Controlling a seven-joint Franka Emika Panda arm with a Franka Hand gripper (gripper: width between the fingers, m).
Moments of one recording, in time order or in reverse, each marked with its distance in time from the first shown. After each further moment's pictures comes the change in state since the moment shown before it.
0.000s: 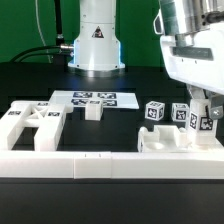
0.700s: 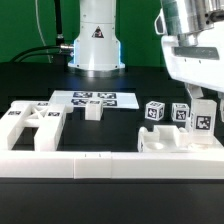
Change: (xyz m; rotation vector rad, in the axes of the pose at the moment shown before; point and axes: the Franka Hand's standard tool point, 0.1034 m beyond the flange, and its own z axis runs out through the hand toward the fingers) arm -0.004 -0.004 -0.001 -0.025 -0.004 -0.218
